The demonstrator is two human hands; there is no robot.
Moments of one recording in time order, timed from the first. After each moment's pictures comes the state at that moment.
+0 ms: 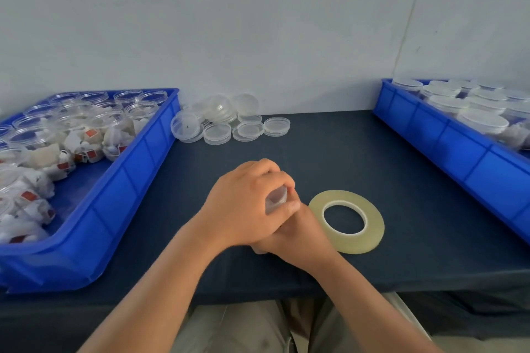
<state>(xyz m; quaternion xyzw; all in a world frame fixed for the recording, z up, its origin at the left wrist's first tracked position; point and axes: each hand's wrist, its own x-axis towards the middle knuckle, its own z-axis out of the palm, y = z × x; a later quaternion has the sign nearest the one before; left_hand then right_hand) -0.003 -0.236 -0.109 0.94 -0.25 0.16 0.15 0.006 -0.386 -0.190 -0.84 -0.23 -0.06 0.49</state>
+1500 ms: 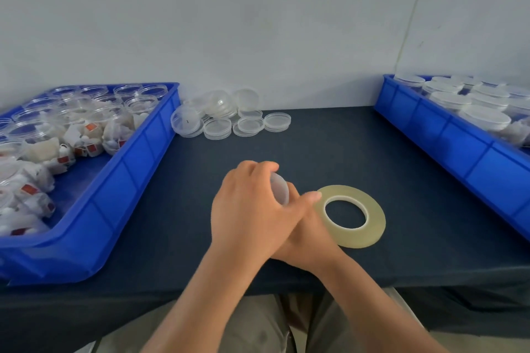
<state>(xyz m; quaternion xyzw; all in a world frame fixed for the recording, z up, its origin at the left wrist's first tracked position) -0.040 -0.276 -0.115 0.94 0.00 0.24 0.25 -0.010 -0.393 -0.176 -0.83 -0.27 -0.10 0.48</state>
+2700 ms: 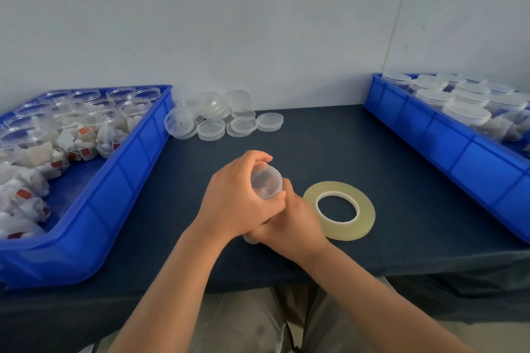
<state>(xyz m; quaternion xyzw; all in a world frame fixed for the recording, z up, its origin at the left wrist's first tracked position) -0.008 -0.244 -0.124 0.92 -0.11 0.19 0.32 -0.007 -0.382 -0.178 -0.90 -0.16 -0.12 0.39</state>
